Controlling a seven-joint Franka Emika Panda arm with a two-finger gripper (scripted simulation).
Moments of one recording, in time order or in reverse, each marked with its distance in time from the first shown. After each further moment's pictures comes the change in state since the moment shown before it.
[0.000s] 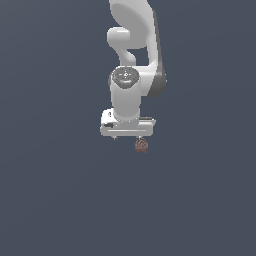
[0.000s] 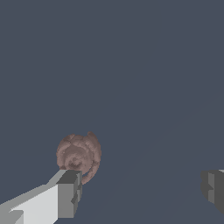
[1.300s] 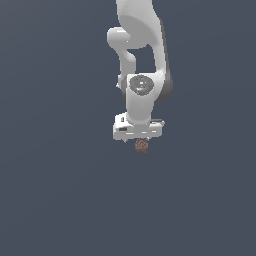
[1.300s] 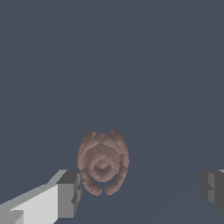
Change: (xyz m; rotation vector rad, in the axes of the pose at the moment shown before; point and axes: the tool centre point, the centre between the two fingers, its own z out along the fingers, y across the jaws) arm -0.009 -0.042 0.032 0.000 0.017 -0.089
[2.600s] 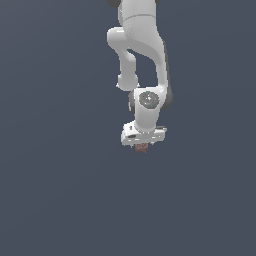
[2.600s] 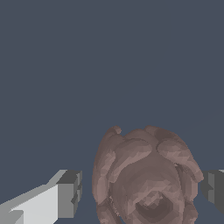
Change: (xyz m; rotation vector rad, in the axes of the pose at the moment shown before) arm -0.015 -0.031 0.070 -0.009 0.009 -0.055
